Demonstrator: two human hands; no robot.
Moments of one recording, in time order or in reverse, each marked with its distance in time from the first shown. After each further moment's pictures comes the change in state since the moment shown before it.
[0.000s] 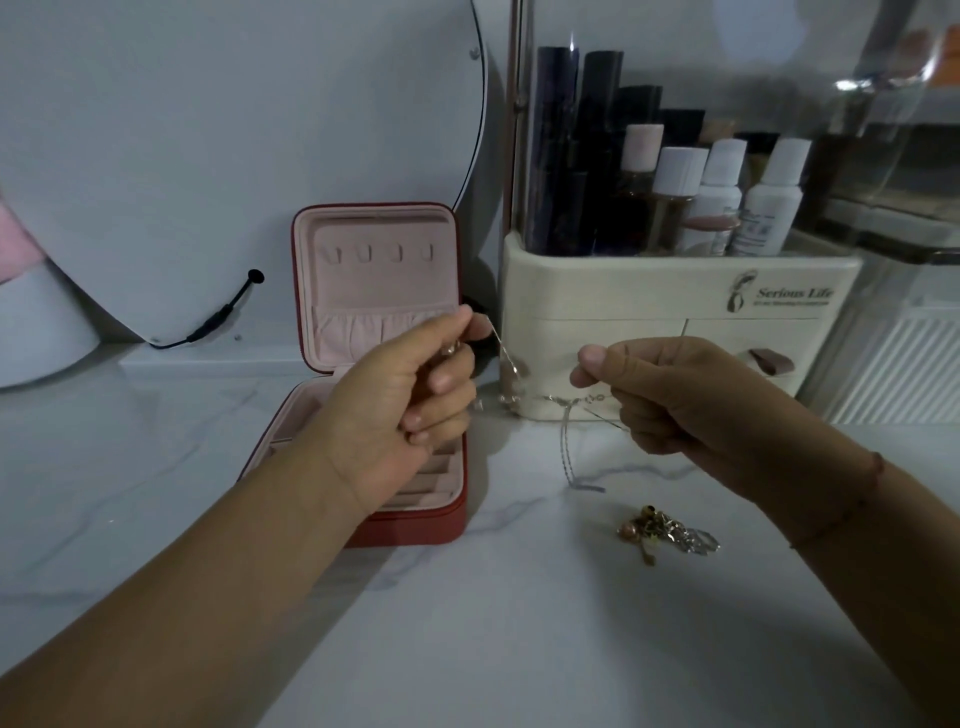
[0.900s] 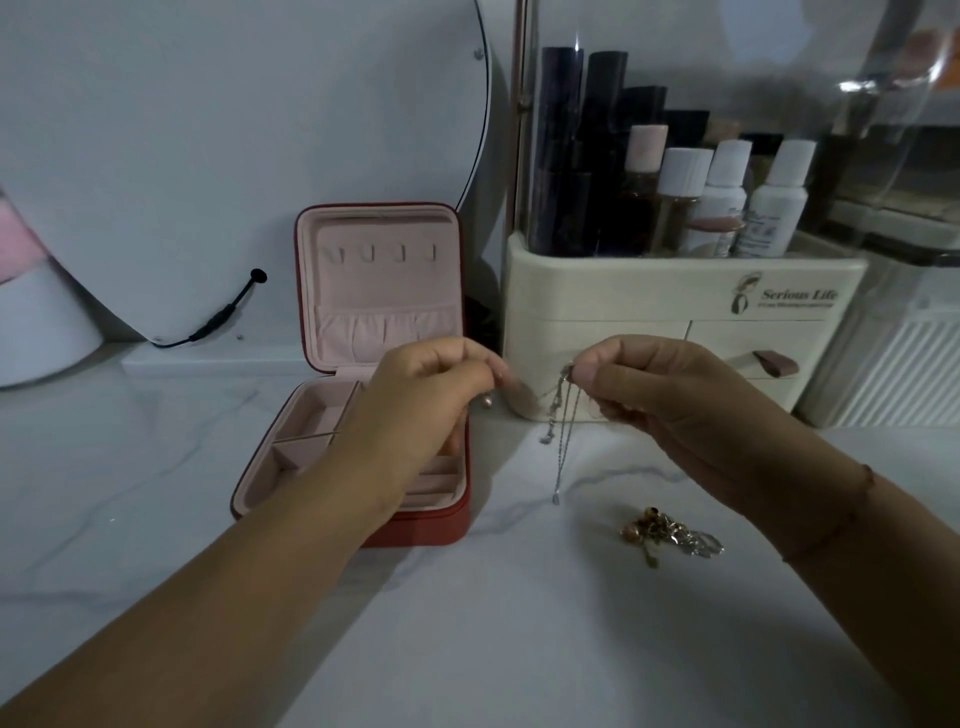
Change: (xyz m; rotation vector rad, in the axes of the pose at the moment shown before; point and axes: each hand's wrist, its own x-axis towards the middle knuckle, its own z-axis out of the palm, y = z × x) left_hand -0.008 -0.004 0.012 0.702 0.280 0.133; right_hand 0.002 0.005 0.009 0.005 0.011 -0.127
